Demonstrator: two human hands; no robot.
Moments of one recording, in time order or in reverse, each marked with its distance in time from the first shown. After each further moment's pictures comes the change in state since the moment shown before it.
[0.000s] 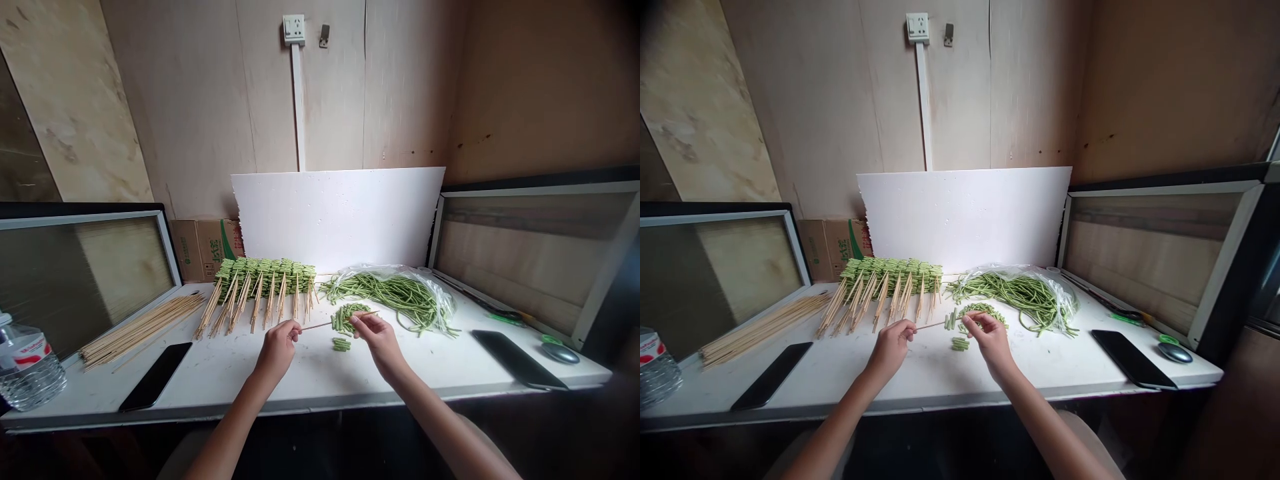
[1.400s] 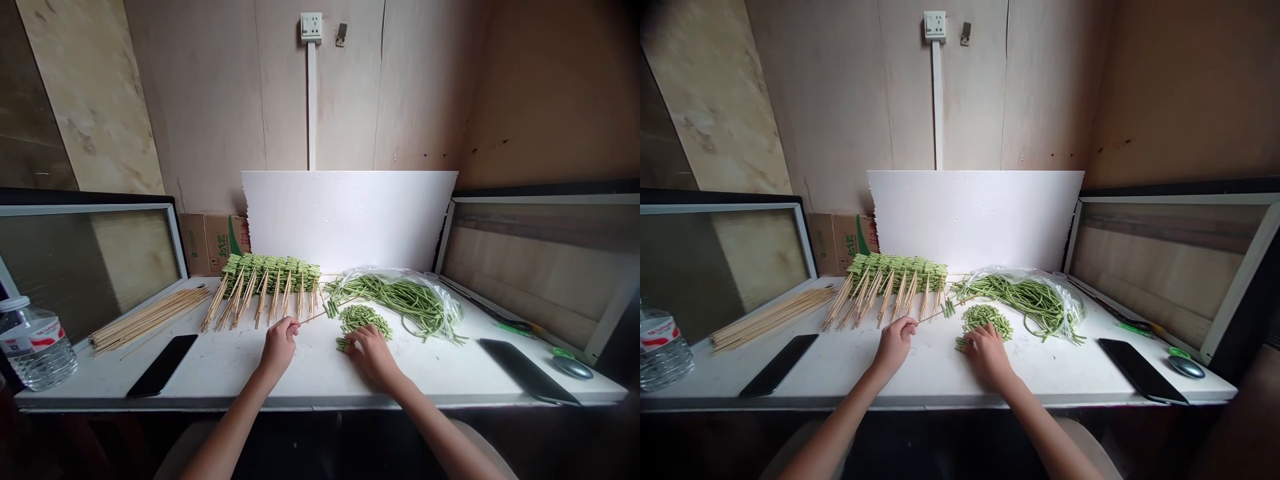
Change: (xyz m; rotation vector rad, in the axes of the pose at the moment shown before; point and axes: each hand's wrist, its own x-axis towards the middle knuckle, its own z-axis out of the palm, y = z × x) left_hand -0.006 -0.037 0.017 -0.022 0.115 -0.179; right_hand 0.007 0.055 -0.014 -1.074 -0.259 -0.318
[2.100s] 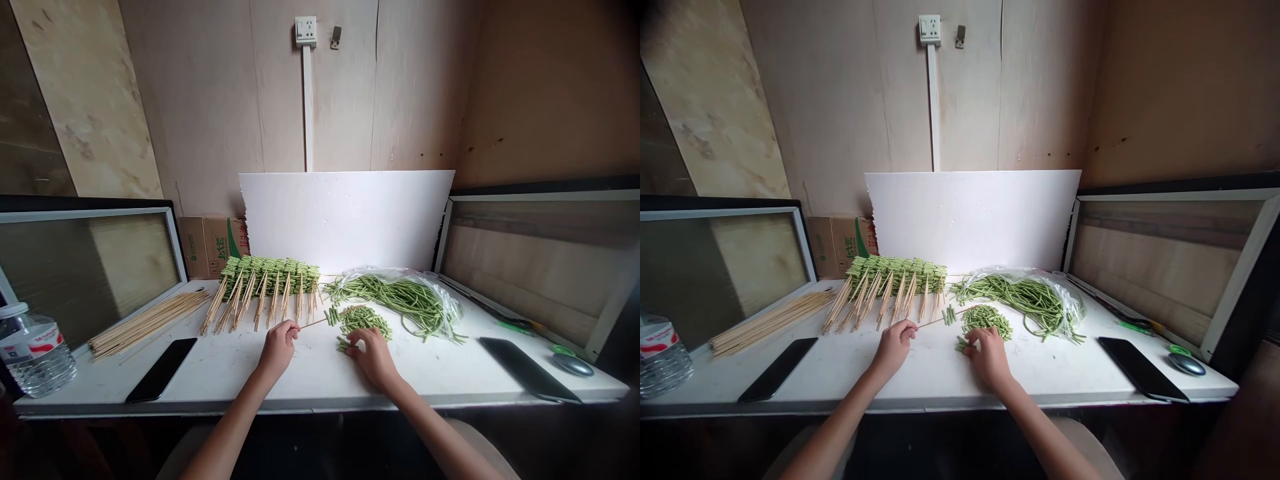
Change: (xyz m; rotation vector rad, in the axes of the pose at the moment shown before) left_hand 0.000 0.000 -0.002 0.006 -0.073 0.017; right_hand -0.003 0.003 0.005 0.144 0.087 0.119
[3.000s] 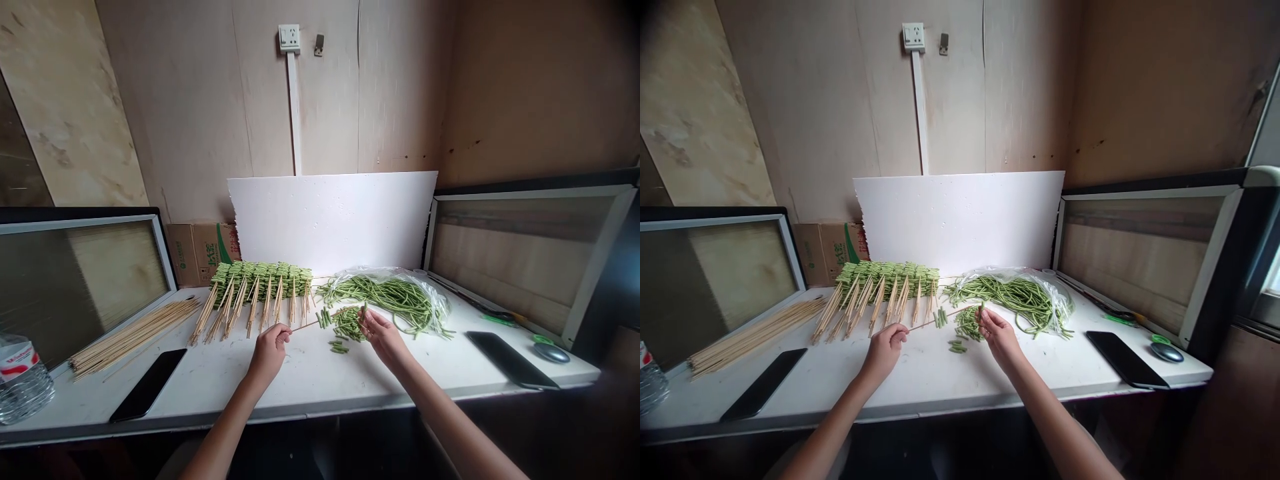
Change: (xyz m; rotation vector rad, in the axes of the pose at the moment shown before) left_hand 0.002 0.004 -0.008 0.023 0.001 0.040; right_hand 0.026 0.009 -0.042 1.123 0.145 0.382
